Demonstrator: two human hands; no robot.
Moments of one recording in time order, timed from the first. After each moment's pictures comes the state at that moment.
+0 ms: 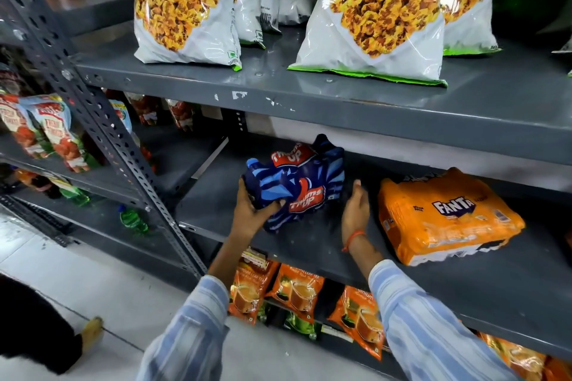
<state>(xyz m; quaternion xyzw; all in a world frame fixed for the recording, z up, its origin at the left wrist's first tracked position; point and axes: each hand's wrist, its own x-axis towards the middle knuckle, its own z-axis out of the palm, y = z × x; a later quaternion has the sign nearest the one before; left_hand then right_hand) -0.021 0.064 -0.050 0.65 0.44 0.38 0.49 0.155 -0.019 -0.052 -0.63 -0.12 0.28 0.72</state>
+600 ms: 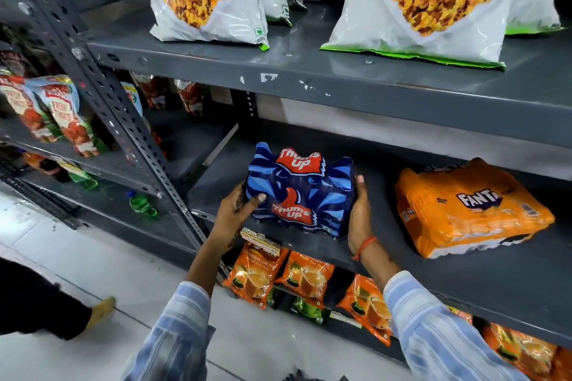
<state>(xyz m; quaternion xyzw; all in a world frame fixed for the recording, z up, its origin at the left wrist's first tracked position) -0.084 0.077 -0.062 0.66 0.42 0.34 0.52 0.121 -0.028 -0.053 -0.55 -0.13 0.47 0.68</state>
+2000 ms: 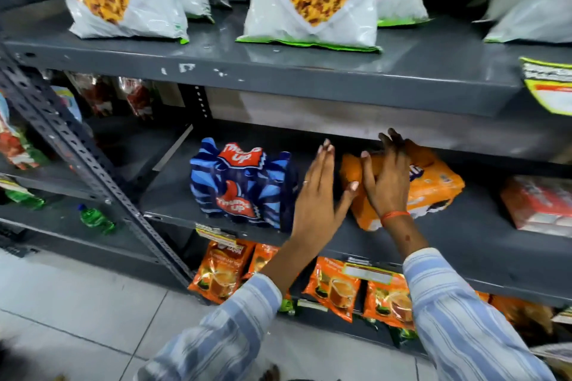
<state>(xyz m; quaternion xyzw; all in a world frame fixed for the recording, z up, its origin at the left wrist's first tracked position) 0.089 -0.075 -0.011 0.84 0.26 0.41 0.23 0.232 -0.113 -0.011 -0.79 -0.41 -0.13 0.44</state>
